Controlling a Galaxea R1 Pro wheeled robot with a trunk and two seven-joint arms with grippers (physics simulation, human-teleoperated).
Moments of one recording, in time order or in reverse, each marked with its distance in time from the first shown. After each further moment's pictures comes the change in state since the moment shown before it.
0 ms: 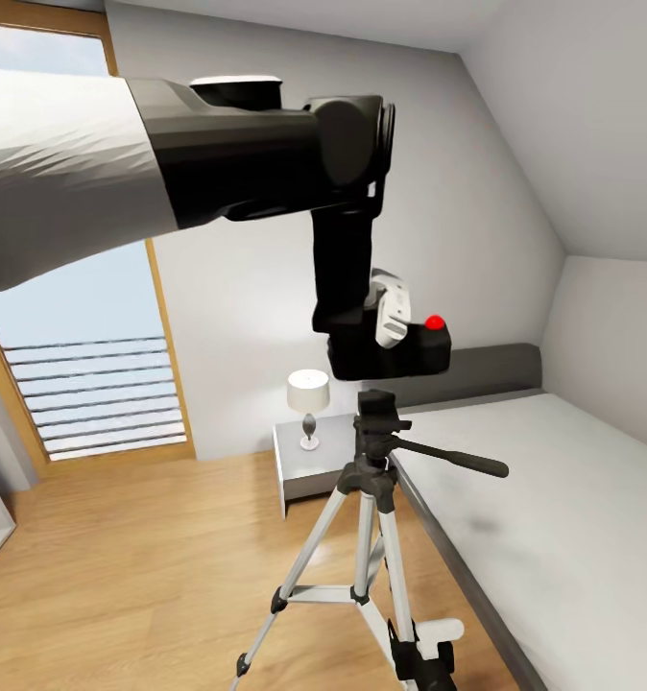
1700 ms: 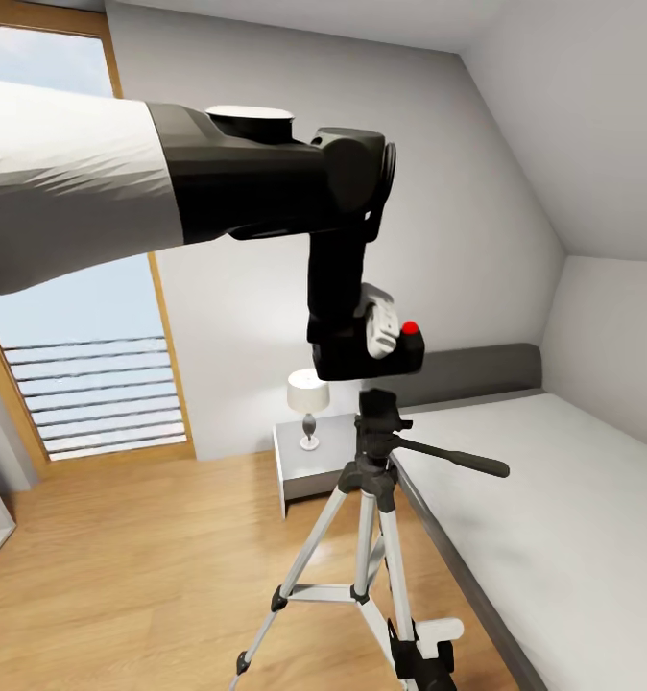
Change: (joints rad) left arm 0.003 -0.013 -0.096 -0.009 0.002 0.118 0.050; right arm 0.000 0.001 -0.005 -0.004 -0.002 0.003 0.000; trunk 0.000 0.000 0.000
